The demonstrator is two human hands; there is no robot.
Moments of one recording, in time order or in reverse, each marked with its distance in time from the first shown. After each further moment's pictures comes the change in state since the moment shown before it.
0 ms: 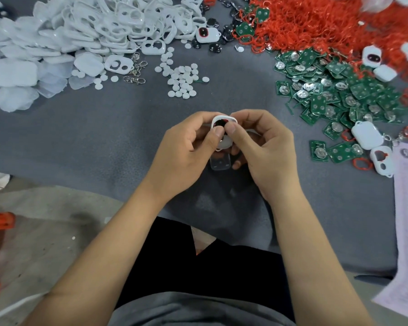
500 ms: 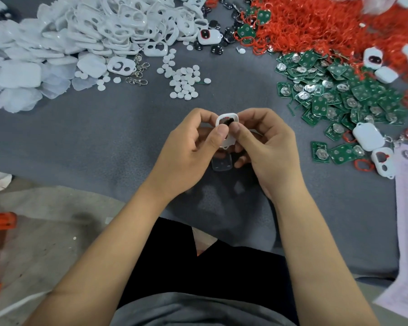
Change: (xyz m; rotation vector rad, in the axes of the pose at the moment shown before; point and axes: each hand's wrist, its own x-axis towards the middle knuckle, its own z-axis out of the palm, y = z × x) left_hand 0.001 0.003 0.001 -0.060 -0.001 -0.059; right_hand 0.004 -0.001 -0.001 0.045 0.005 0.053
